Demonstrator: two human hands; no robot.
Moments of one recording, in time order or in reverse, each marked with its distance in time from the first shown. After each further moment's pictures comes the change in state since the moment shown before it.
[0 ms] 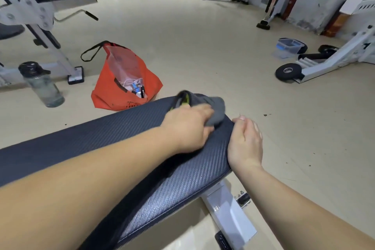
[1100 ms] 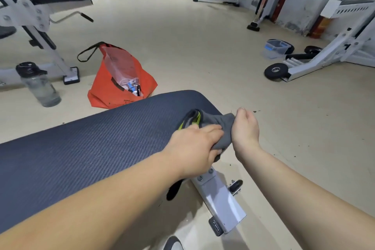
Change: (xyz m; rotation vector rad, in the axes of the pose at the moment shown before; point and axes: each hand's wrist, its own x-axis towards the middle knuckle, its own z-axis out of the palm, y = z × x) left_hand -0.062 0.056 0.004 -0.048 -0.017 0.117; right_hand 0.007 -0.016 -0.029 0.263 0.011 0.336
